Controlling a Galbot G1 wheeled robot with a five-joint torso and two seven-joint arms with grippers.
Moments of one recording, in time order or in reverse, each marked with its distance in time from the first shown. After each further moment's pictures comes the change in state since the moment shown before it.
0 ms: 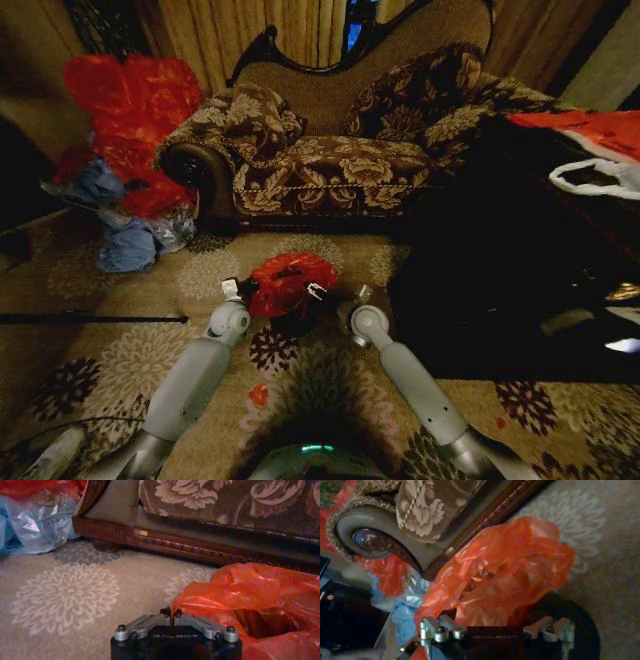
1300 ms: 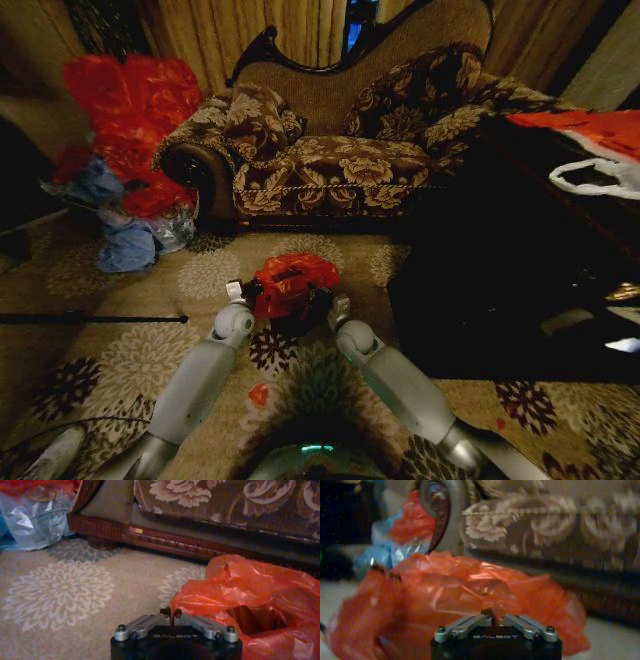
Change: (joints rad) left arm 0.022 -0.018 -0.001 -0.020 0.010 -0.005 0.004; right arm 0.025 -0.081 -0.194 -0.168 -1.073 0.304 -0.323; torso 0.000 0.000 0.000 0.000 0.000
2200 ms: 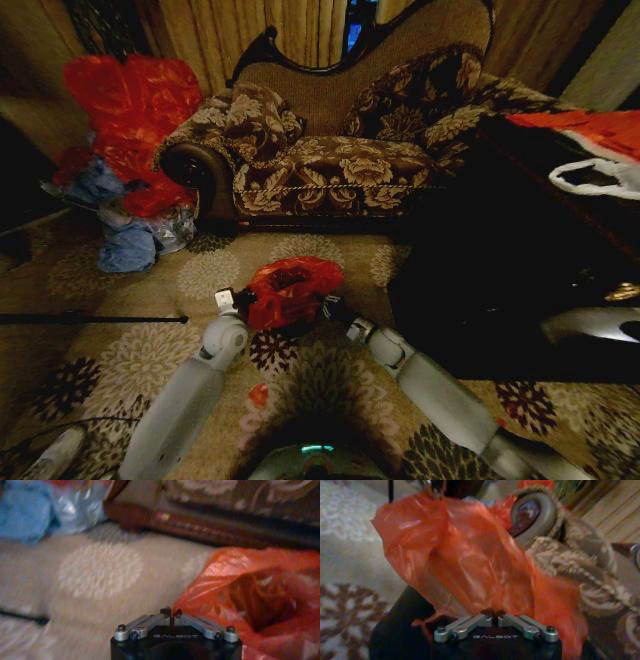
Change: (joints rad) left arm 0.213 0.035 -0.067 -0.278 -0.108 0.106 -0.250; right arm -0.036 -0.203 -0.003 0.011 -0.584 0.240 -0.216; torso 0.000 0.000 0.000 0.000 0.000
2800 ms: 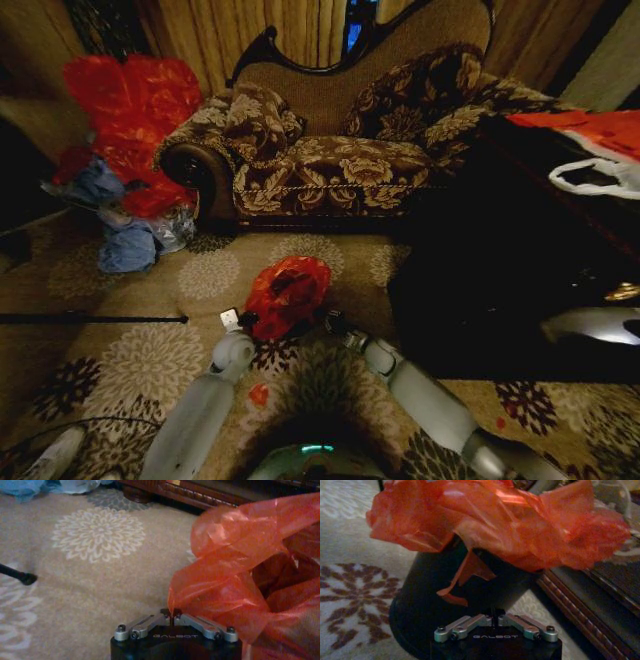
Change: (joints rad) left arm -0.053 -0.115 0.036 0.251 0.046 -0.121 0.085; right arm 0.002 0.136 0.005 -0.229 0.043 -0.019 0.044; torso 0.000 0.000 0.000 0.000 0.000
